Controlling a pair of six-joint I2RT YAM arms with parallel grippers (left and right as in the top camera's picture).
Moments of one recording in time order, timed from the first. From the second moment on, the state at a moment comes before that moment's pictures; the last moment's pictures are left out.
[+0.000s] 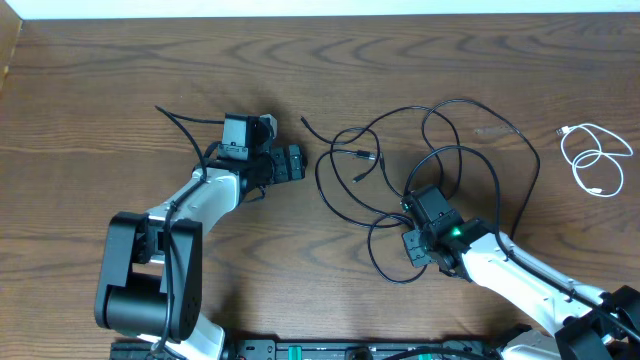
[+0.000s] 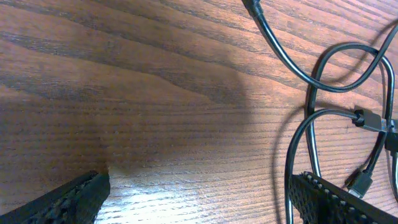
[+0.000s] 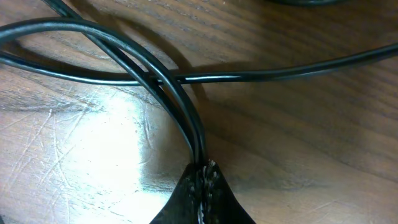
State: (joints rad) left arm -0.16 1.75 0.87 -0.16 0.30 -0.34; right arm 0.56 1.43 0.58 -0.46 0.08 0.22
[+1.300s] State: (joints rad) left arm -0.16 1.75 0.87 -0.16 0.30 -0.34; right arm 0.55 1.44 0.56 -0.34 0.05 0.19
